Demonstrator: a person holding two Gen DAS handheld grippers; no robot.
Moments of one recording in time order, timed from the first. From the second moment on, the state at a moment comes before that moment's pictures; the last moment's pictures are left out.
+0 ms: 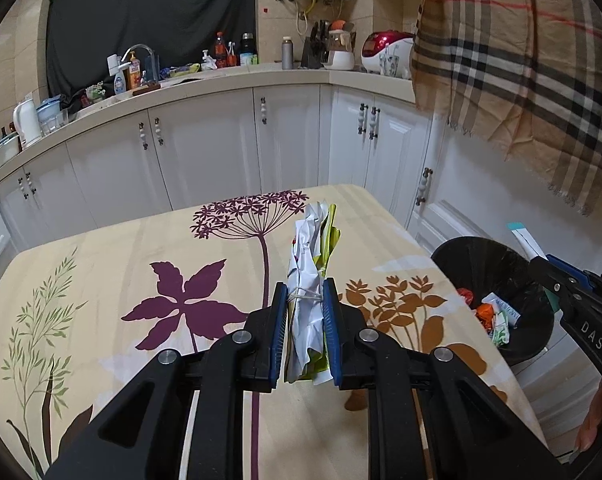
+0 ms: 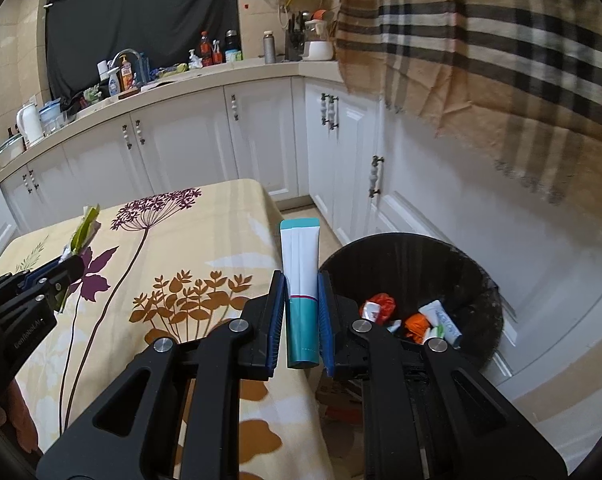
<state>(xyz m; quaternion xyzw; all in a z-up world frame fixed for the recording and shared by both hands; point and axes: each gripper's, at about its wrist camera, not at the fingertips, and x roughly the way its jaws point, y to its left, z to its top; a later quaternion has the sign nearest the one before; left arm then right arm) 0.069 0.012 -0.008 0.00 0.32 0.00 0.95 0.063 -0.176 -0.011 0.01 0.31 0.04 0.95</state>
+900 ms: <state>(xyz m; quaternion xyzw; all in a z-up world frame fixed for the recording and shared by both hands) 0.089 -0.092 0.008 0.04 0.26 -0.10 0.96 0.049 -0.251 0.009 0.00 0.24 -0.06 0.97</state>
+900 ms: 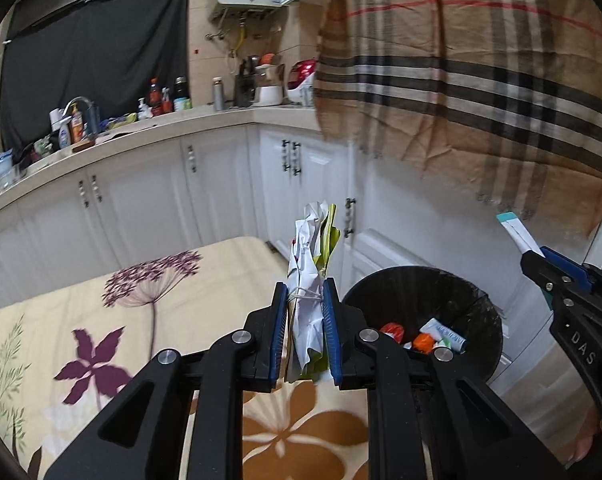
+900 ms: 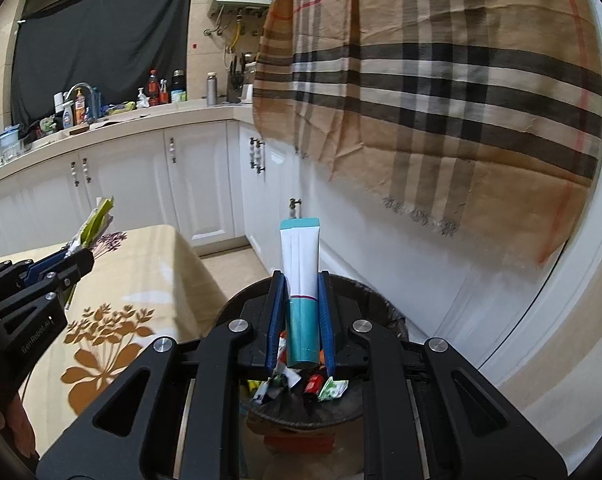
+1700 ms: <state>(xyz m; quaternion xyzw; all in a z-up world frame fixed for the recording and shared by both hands) 0.166 -0.168 -0.031 0.06 0.29 -0.14 0.95 0.110 -0.294 -0.029 0.02 0.24 -0.10 0.96</state>
